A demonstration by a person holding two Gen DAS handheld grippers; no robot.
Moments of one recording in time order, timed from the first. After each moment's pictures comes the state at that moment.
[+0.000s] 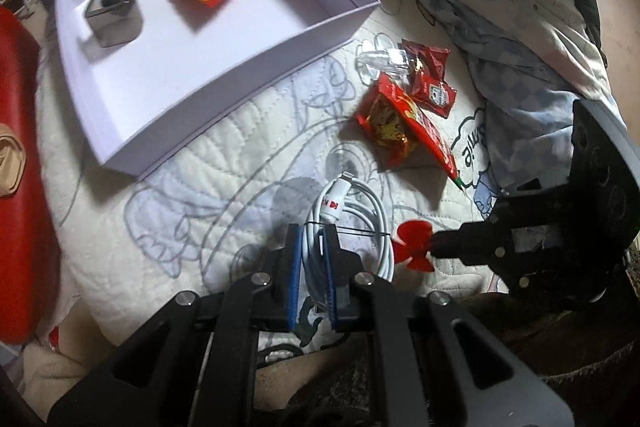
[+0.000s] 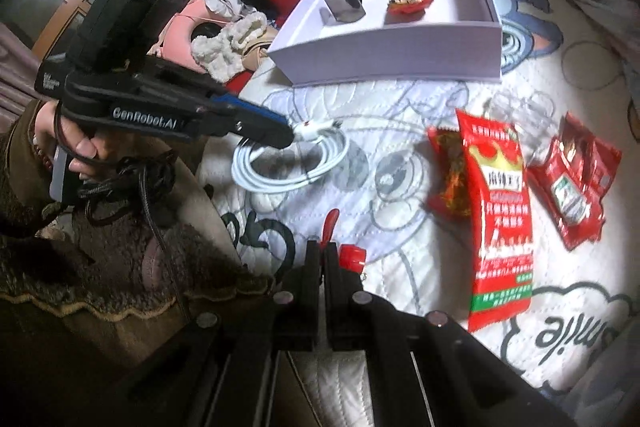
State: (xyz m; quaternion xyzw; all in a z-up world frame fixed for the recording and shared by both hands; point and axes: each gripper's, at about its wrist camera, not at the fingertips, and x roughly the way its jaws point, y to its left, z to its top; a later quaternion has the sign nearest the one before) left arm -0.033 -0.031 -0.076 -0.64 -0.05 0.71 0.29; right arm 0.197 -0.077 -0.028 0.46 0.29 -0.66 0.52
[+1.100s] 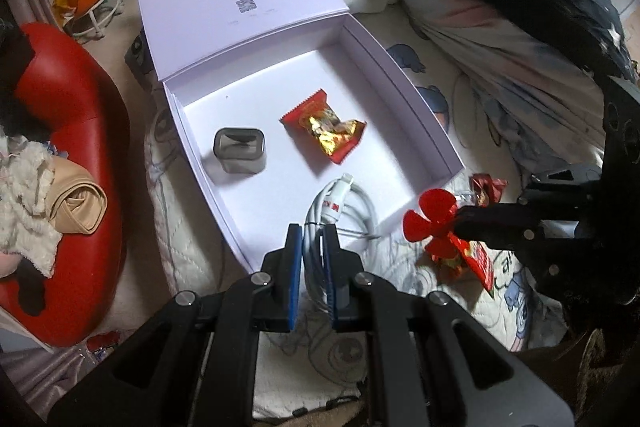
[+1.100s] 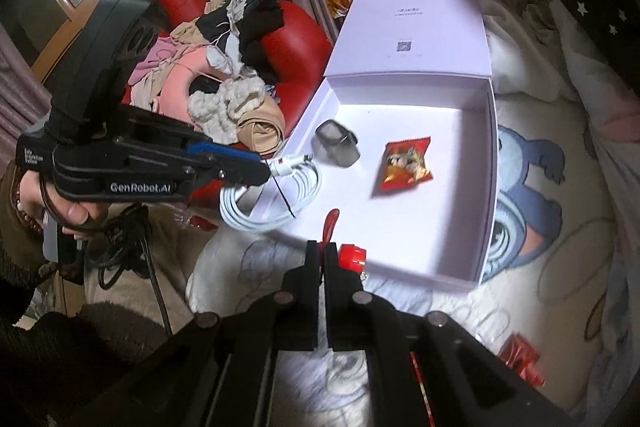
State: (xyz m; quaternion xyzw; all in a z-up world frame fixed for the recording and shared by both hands) left arm -0.137 -0.085 -0.017 -0.60 -0.04 0.78 0.18; right arm 0.158 -0.189 0.045 0.40 0.28 -0.70 0.52
